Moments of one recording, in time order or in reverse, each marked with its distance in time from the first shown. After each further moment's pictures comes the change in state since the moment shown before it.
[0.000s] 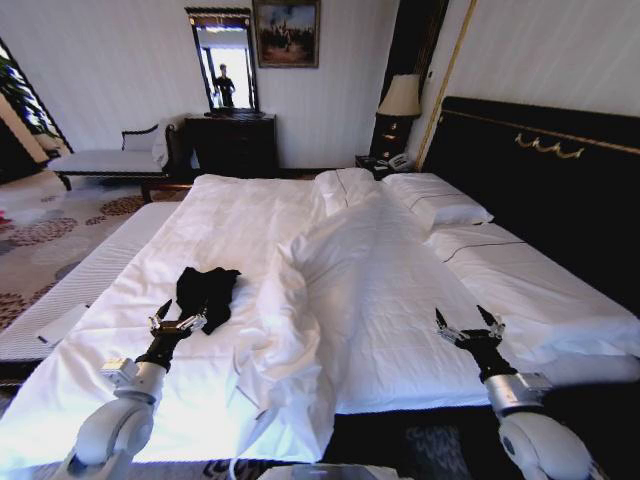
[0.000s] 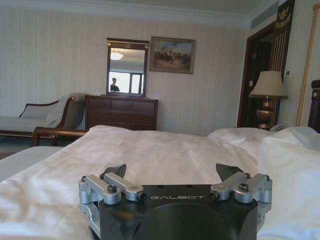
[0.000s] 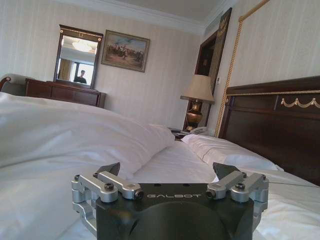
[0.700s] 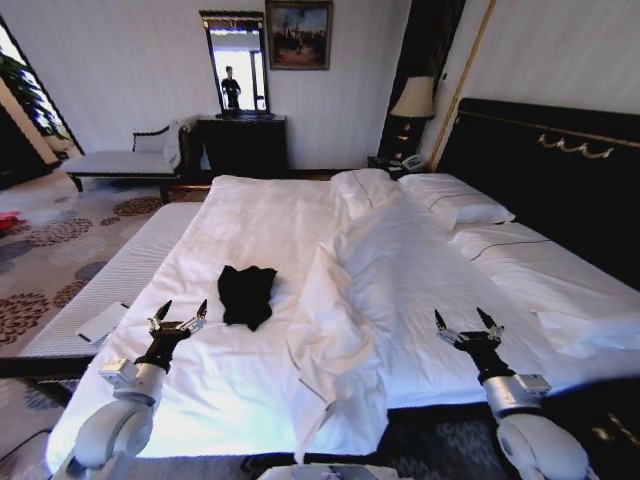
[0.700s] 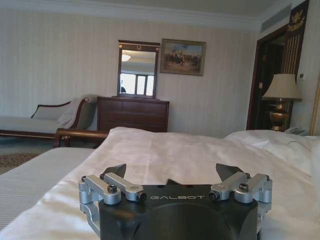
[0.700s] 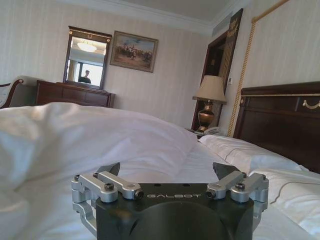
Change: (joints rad) left arm 0.005 -0.003 -0.002 -0.003 -0.001 -0.003 0.000; right arm -0.002 0.011 -0.006 -0.003 -0.002 -0.004 0.002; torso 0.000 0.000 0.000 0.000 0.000
